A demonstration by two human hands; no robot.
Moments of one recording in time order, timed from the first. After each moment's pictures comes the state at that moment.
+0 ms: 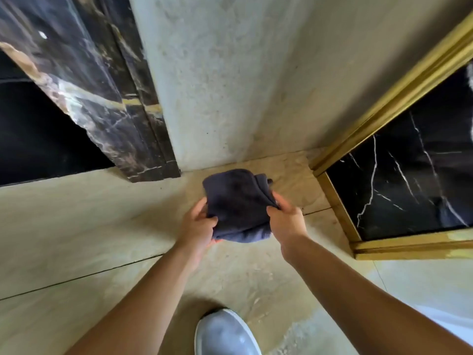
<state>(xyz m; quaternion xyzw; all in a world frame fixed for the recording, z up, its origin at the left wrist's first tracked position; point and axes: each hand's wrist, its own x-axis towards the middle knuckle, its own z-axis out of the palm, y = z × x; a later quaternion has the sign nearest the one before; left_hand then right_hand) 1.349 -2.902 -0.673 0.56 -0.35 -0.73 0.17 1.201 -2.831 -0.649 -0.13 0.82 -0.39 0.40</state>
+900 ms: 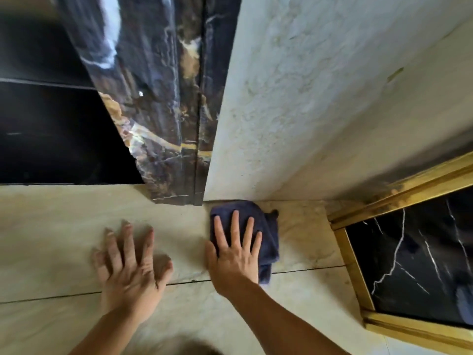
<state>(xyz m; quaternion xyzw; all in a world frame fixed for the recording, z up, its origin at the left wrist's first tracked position) 1.479 -2.920 -0.731 0.62 -0.78 -0.09 -0.03 1.281 -2.887 -0.716 -0.55 0.81 0.00 0.18</state>
